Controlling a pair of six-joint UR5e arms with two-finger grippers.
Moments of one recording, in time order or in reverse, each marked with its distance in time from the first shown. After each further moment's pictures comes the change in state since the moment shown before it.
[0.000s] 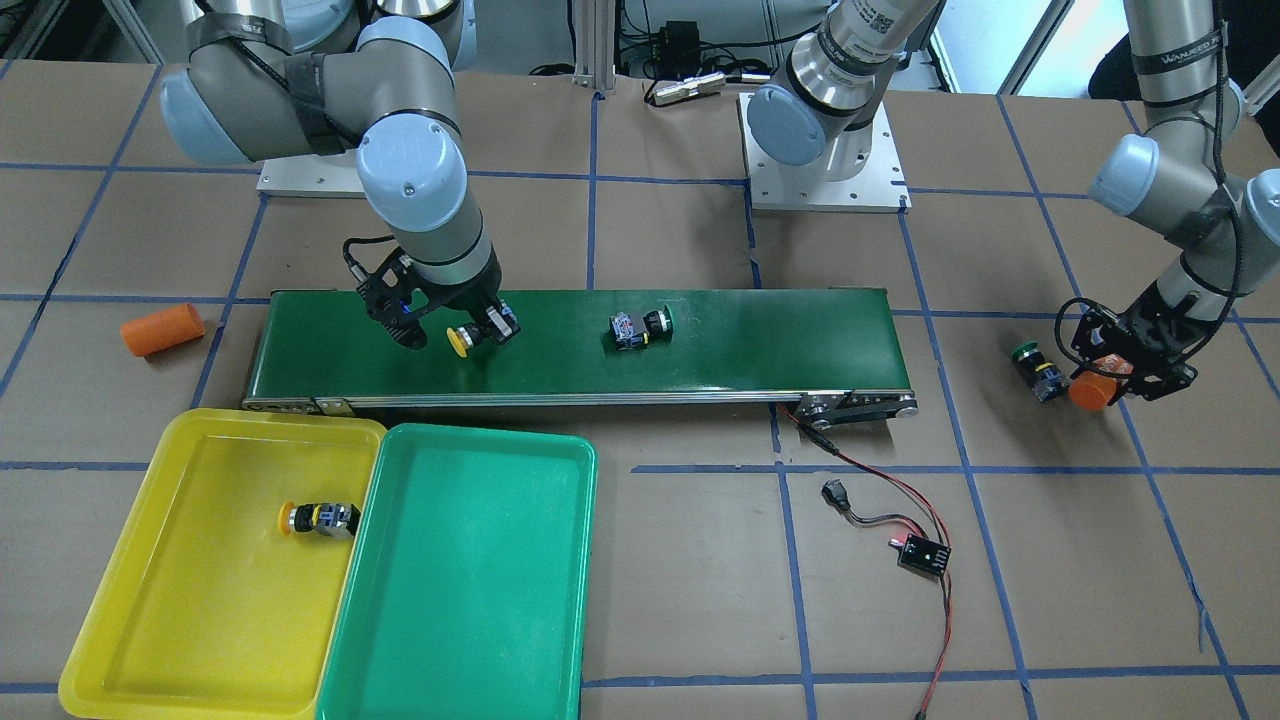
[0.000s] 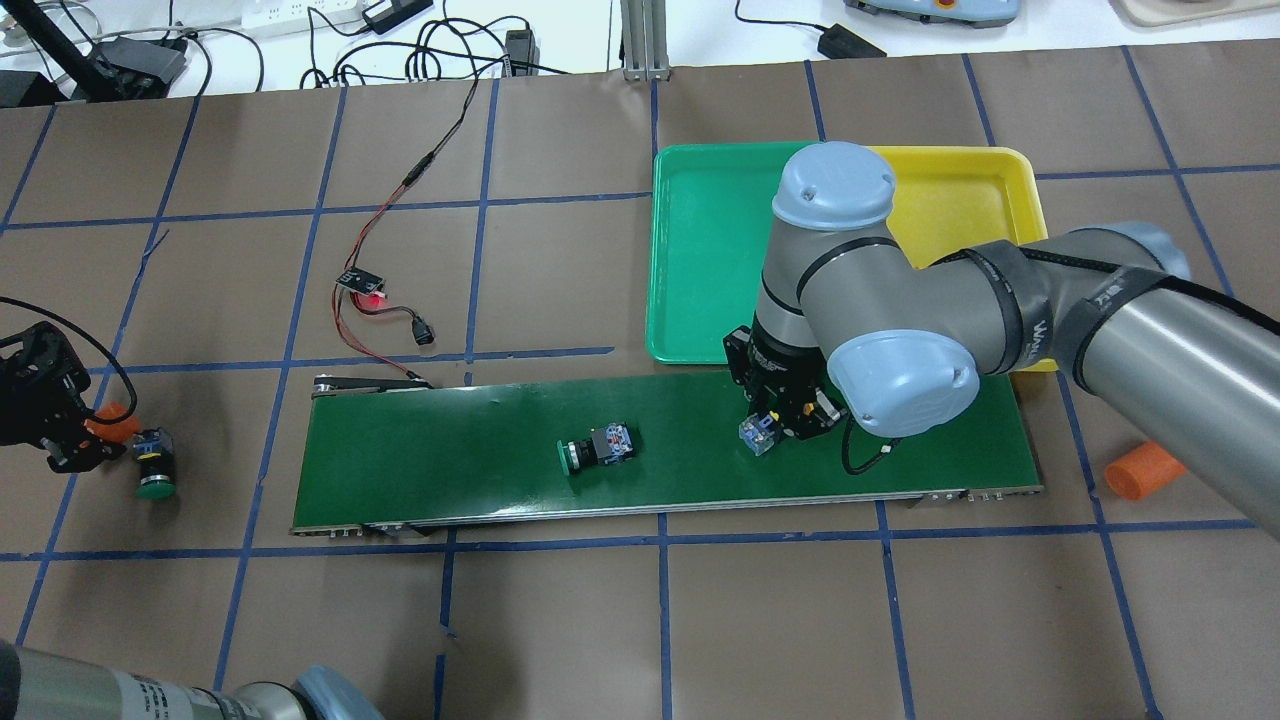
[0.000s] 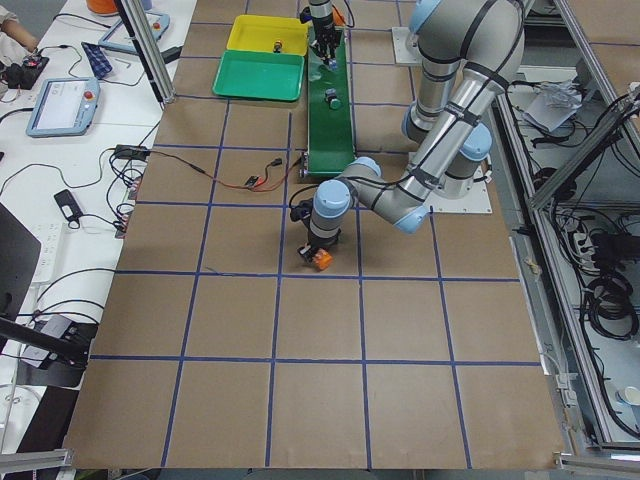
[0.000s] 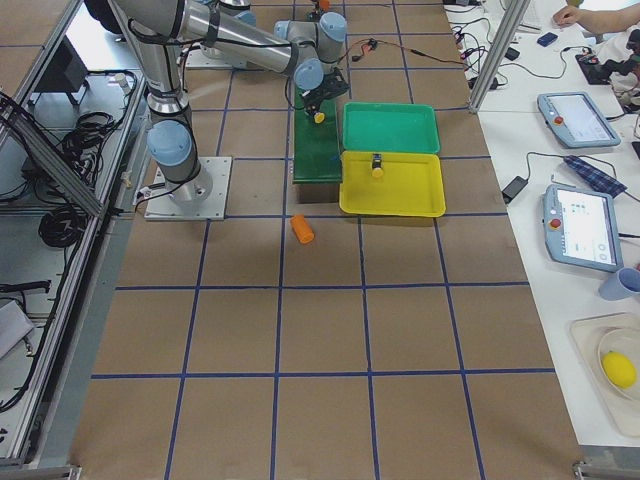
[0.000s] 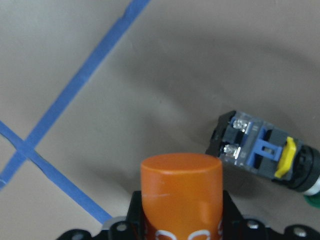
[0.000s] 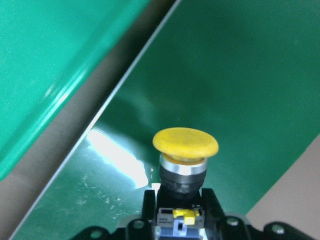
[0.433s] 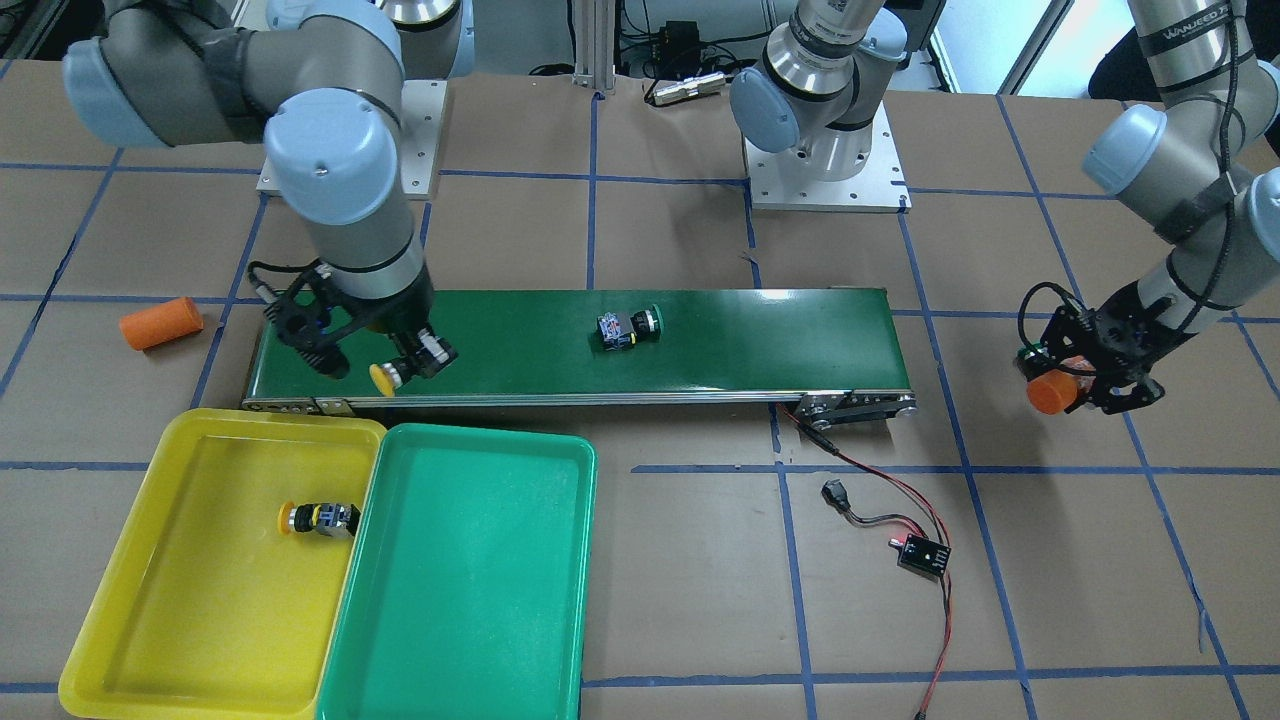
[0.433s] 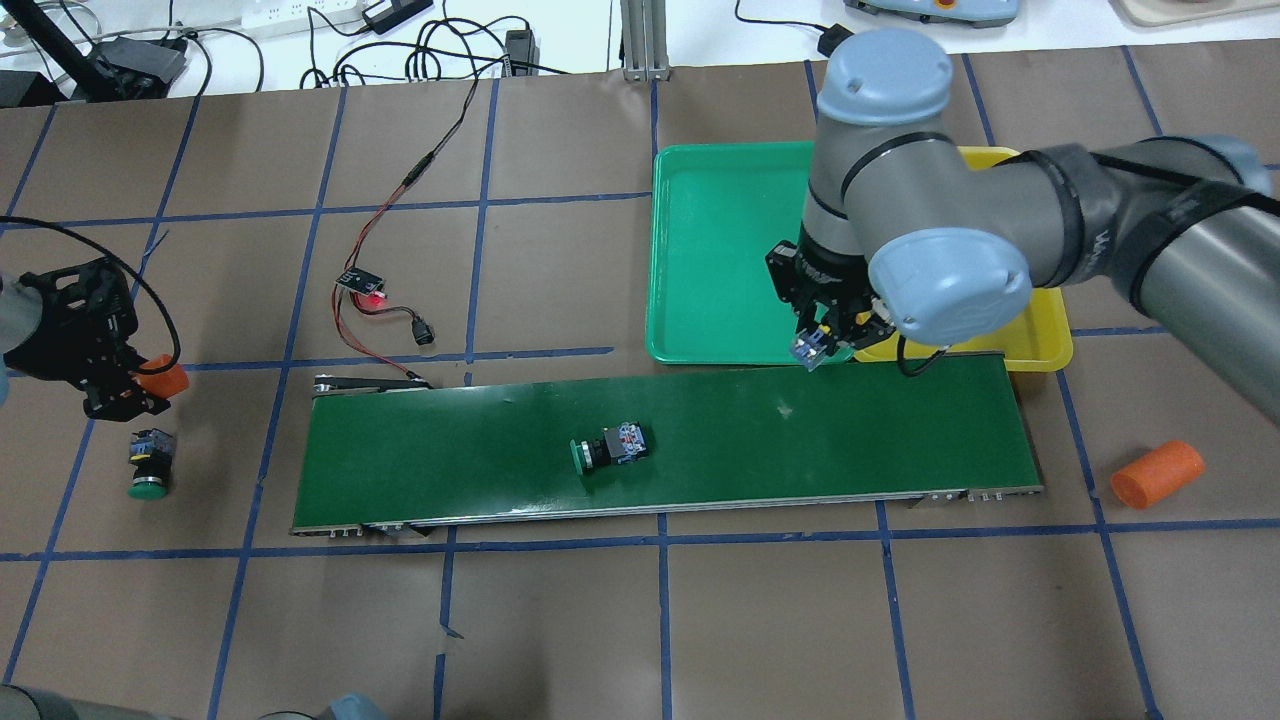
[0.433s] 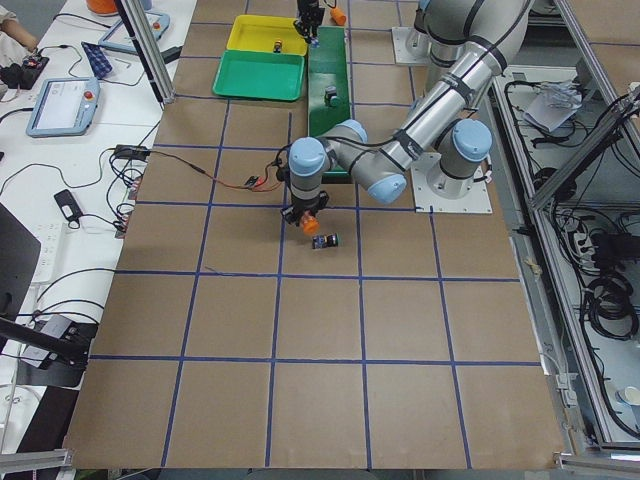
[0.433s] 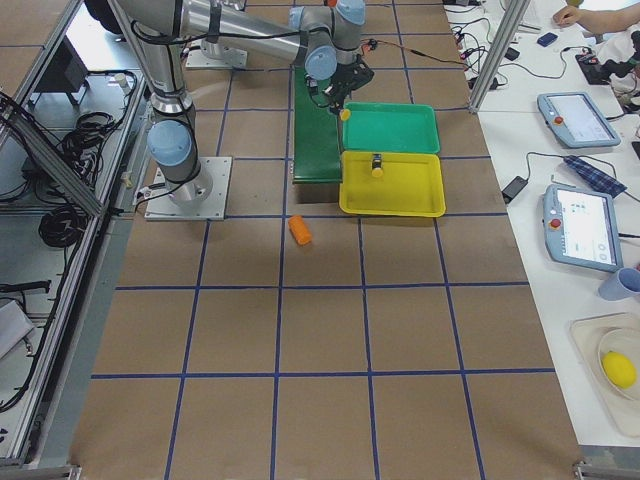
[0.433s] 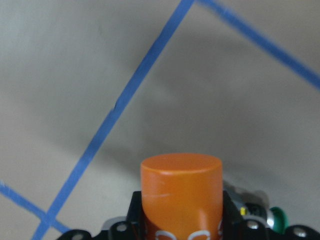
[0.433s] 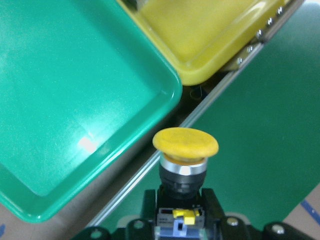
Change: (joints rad) left arm -0.225 0.083 0.098 -0.274 0.034 0.004; right arm -0.116 0.020 -0.138 0.031 -0.094 -0.221
